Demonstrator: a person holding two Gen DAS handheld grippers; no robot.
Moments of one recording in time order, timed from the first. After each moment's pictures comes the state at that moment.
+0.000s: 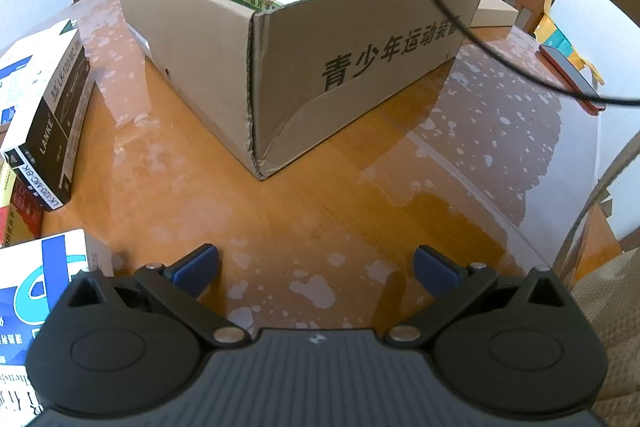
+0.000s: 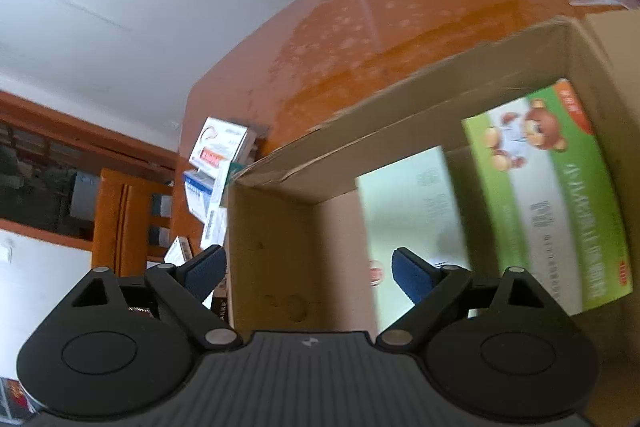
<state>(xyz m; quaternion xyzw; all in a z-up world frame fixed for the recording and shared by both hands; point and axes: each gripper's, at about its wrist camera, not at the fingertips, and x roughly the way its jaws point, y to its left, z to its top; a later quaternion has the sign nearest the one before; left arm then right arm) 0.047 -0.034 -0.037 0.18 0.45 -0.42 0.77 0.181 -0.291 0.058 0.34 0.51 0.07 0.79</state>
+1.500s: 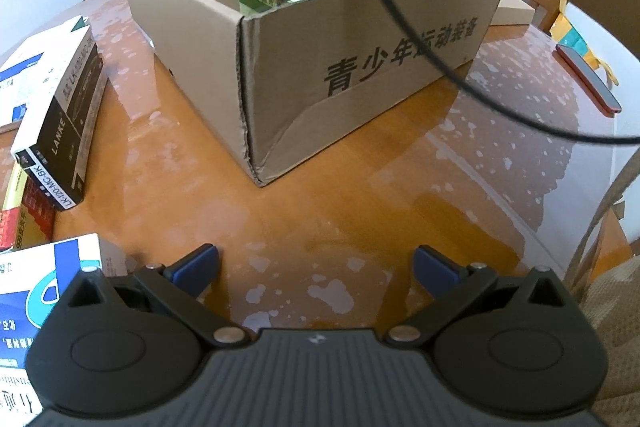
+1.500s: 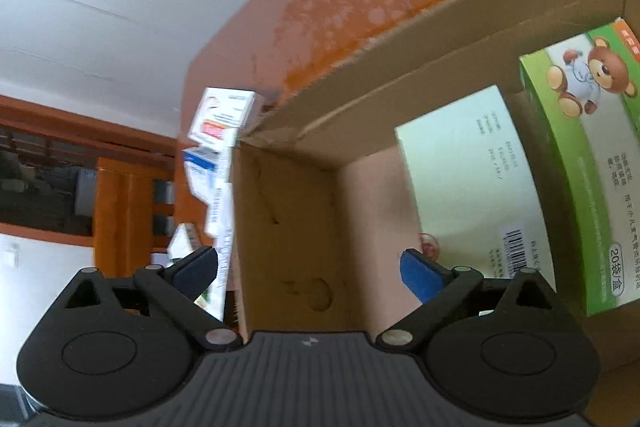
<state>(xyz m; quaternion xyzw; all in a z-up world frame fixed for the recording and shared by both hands) 0.054 -0.034 -0.037 0.18 0.45 -0.40 0.78 0.197 -0.255 0.014 0.38 0.52 0.07 0.76</state>
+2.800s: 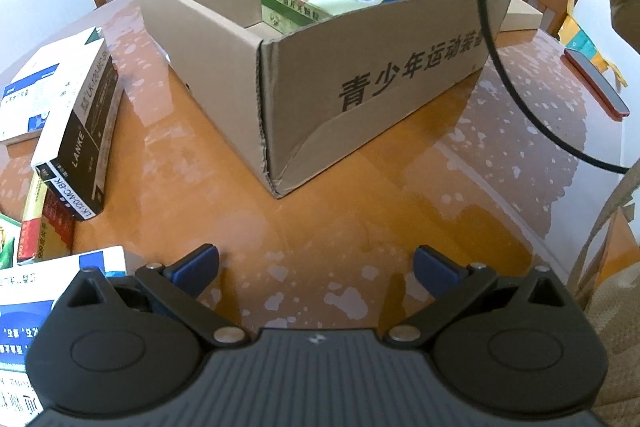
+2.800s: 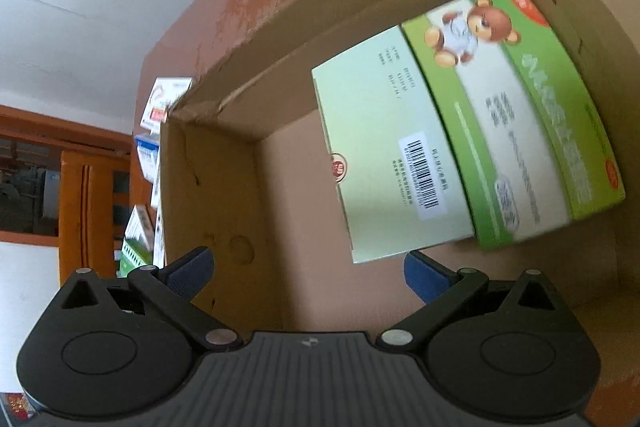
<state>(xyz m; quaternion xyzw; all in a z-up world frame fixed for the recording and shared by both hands) 0.052 -0.033 -0.028 0.19 0.44 -0.38 0.79 0.156 -0.293 0.010 0.37 0.55 0.02 0.75</state>
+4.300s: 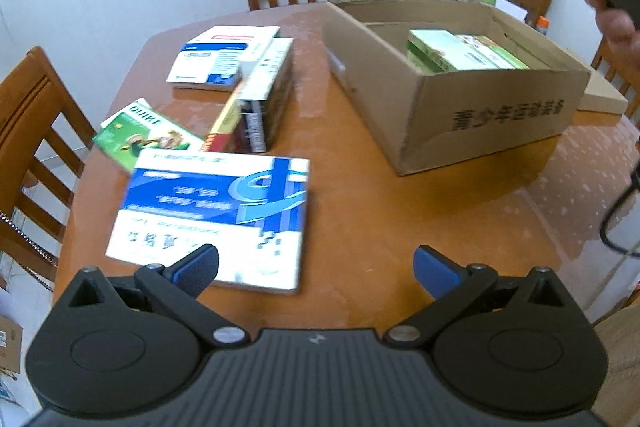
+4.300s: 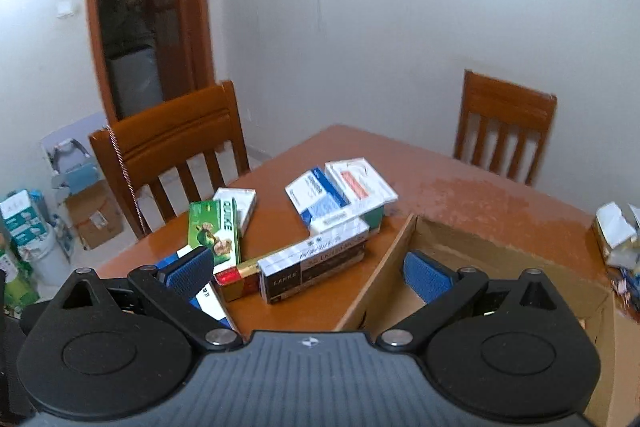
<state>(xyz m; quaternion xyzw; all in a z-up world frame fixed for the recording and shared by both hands) -0.002 0.066 0.020 0.11 0.41 -0.20 0.88 0.069 -0.097 0.131 -0.04 0.30 0.19 0.93</state>
